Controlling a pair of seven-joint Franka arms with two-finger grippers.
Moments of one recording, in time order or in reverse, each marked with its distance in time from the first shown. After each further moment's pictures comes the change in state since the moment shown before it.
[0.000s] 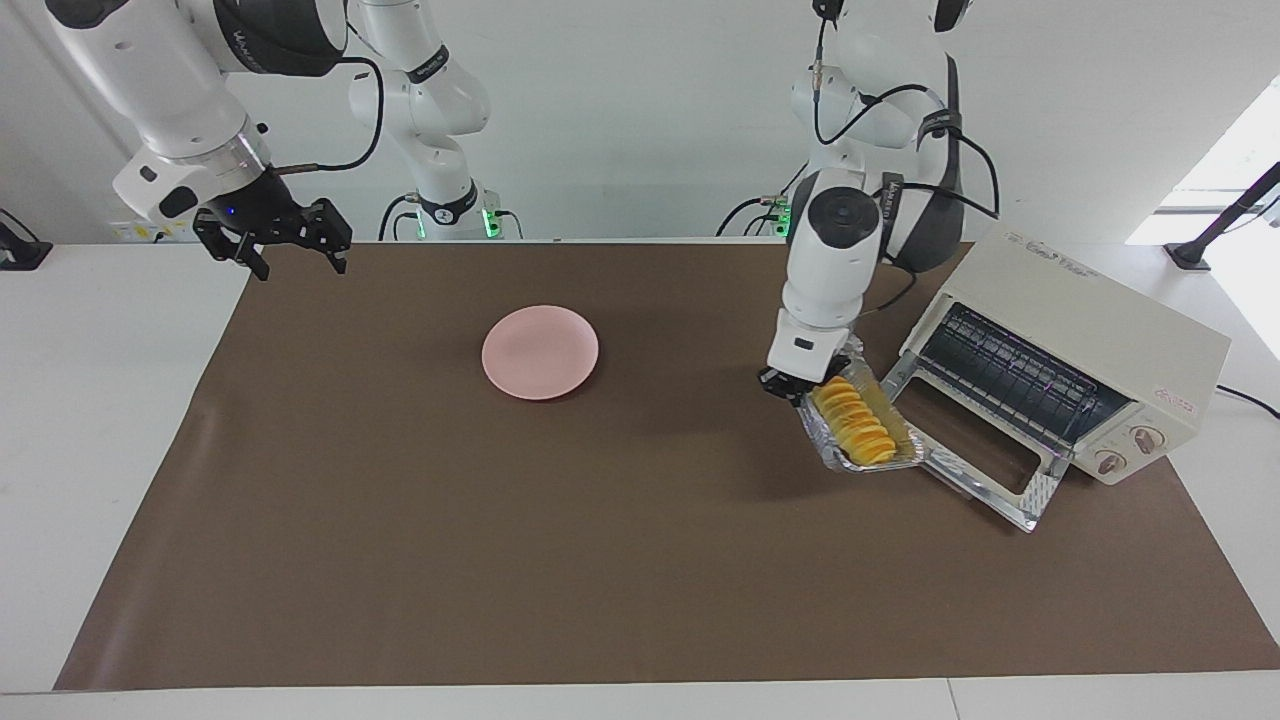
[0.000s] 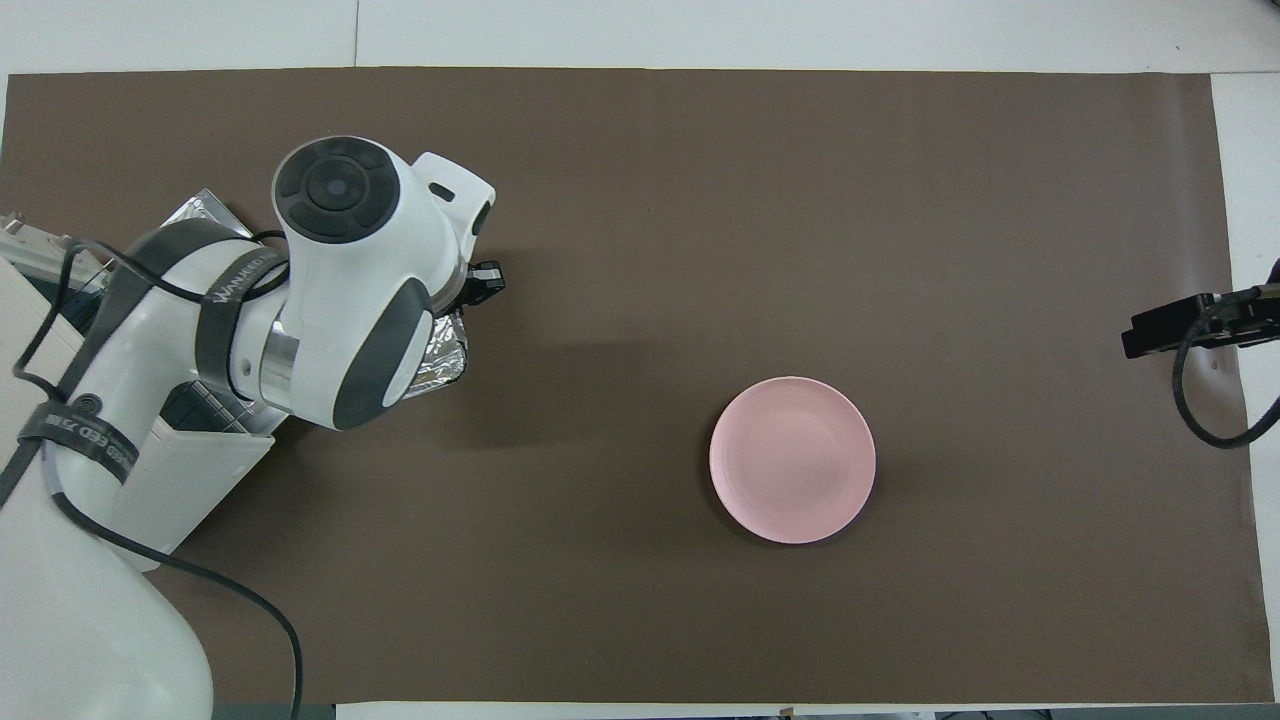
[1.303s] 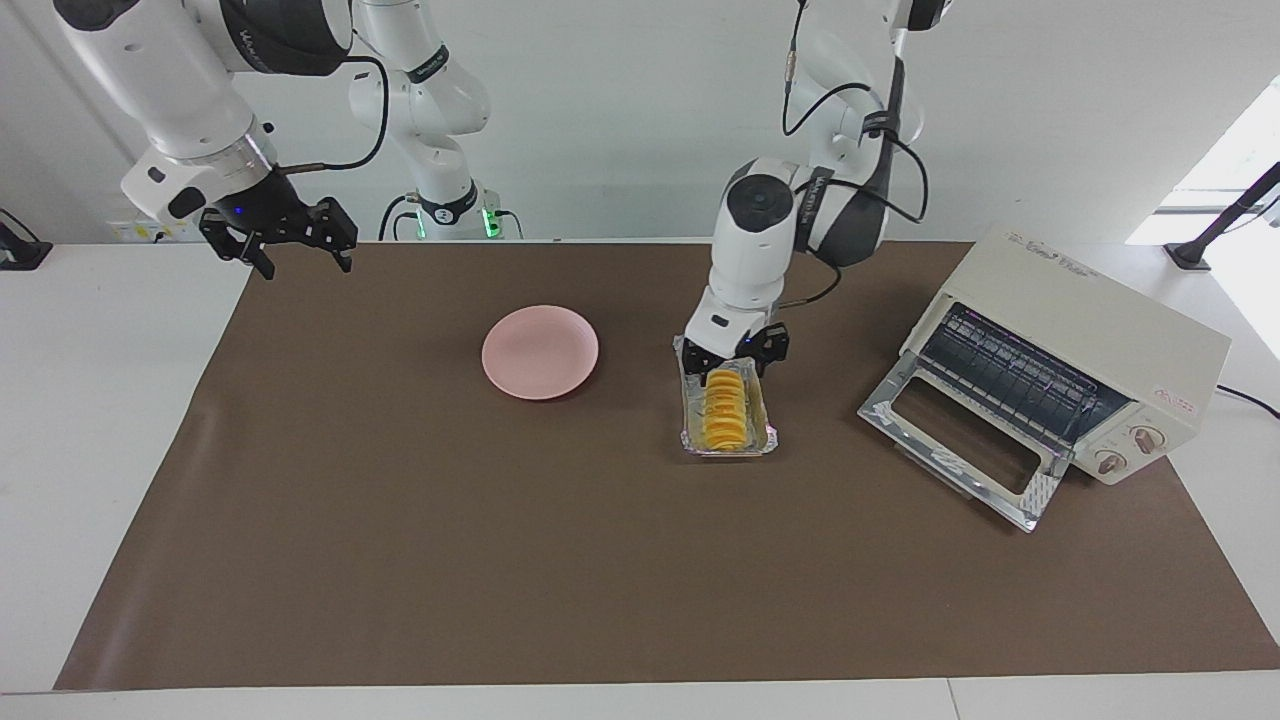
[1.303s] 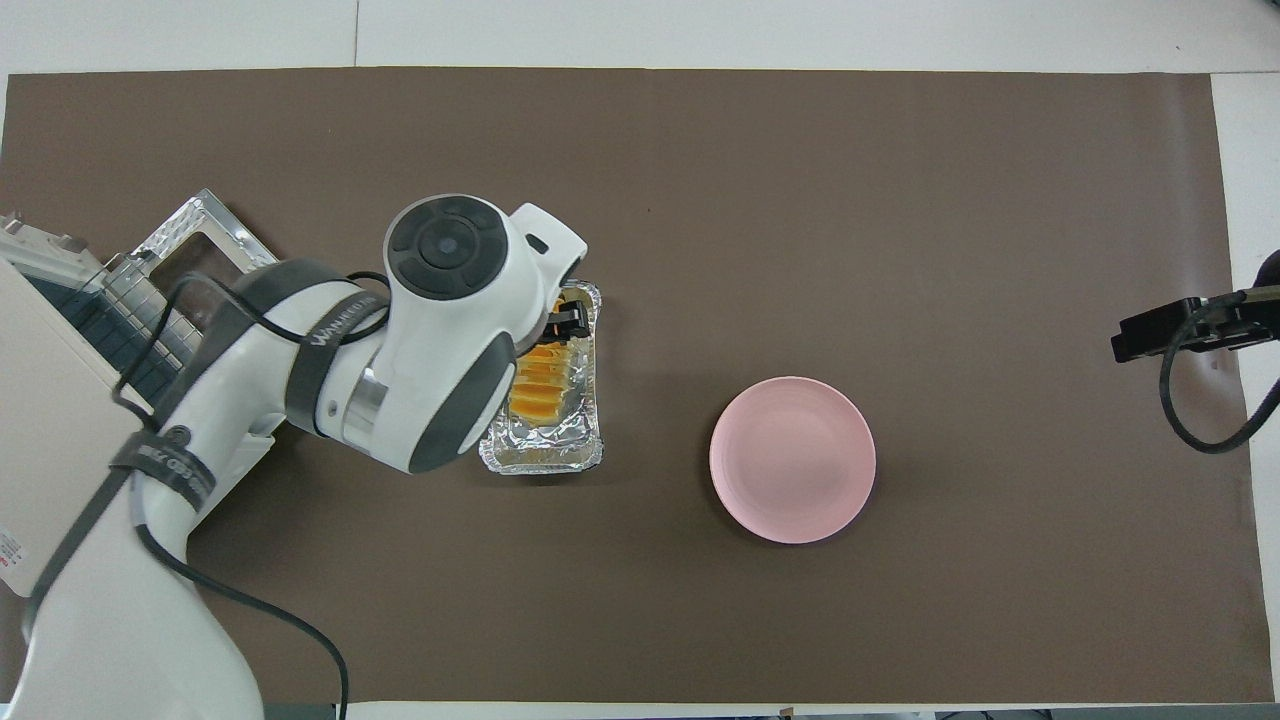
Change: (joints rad) left arm -0.049 -0.021 0.022 0.001 -0.047 -0.030 0.033; right arm 0.010 0.000 0.019 0.000 0.001 -0.010 0.006
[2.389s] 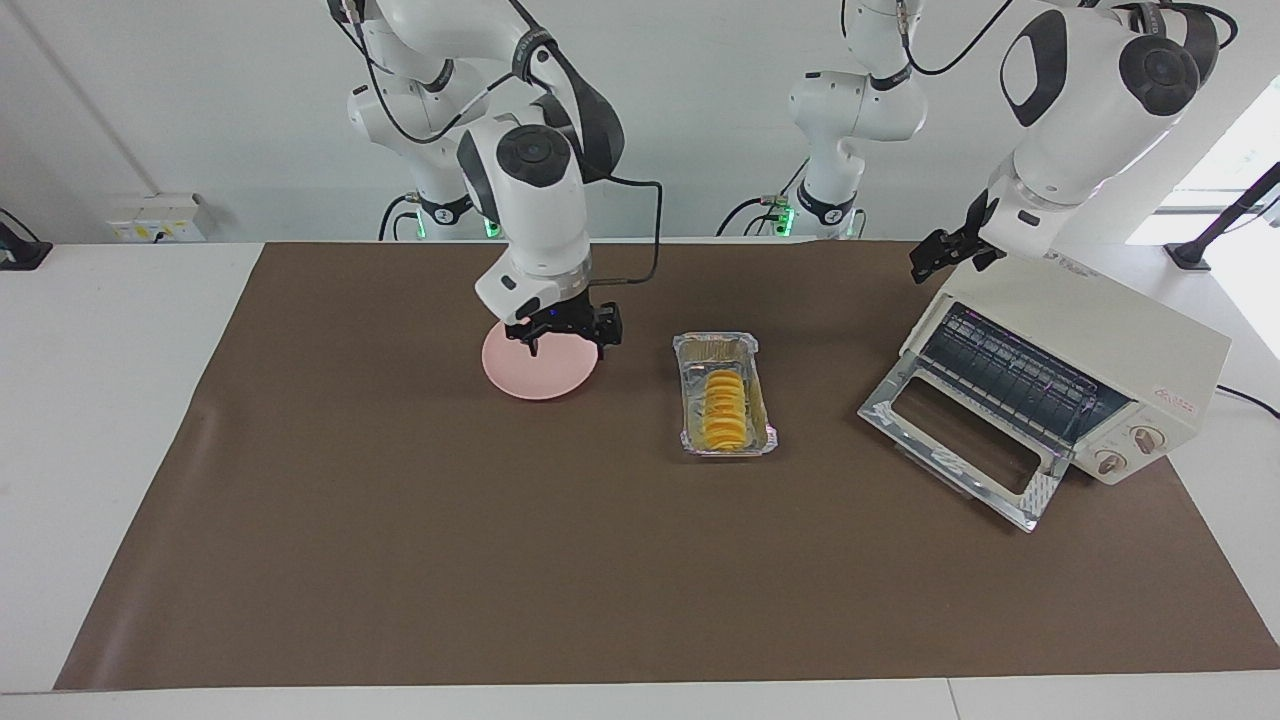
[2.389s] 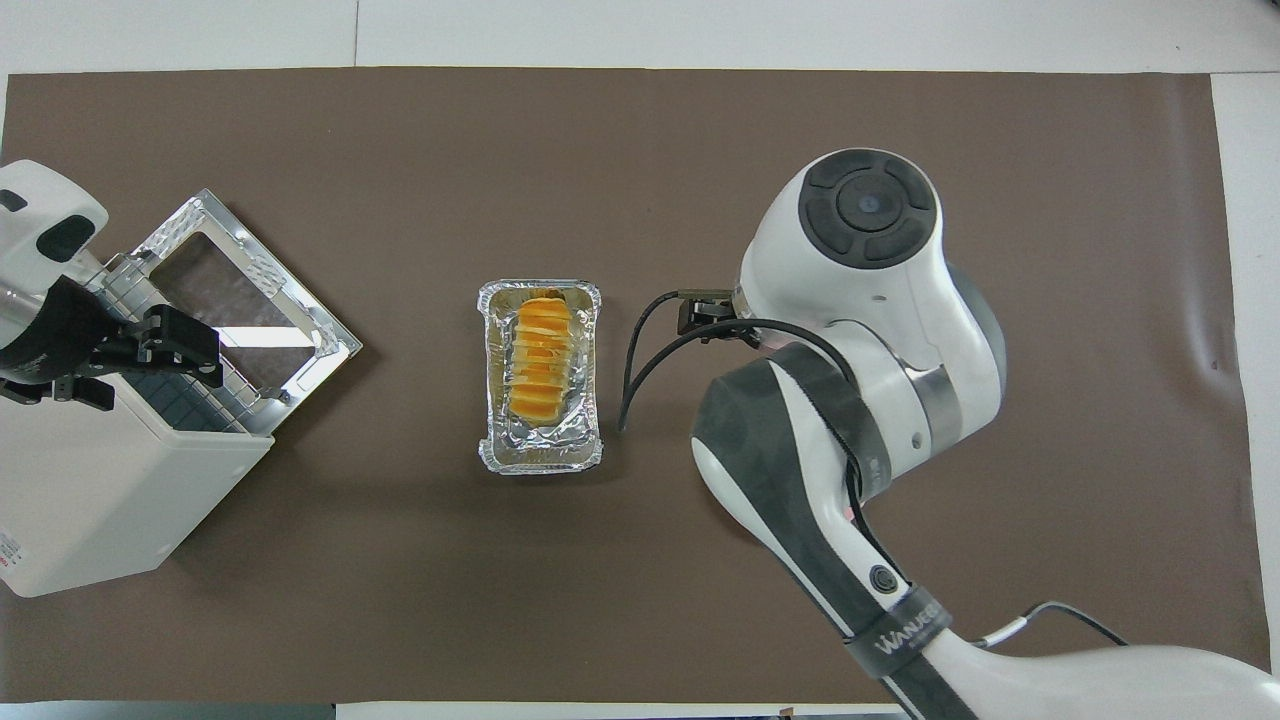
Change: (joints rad) left arm 0.416 -0.268 0.002 0.040 -0.002 -0.515 0.403; right arm 0.517 0.327 0.018 0.028 -0.001 0.361 0.749
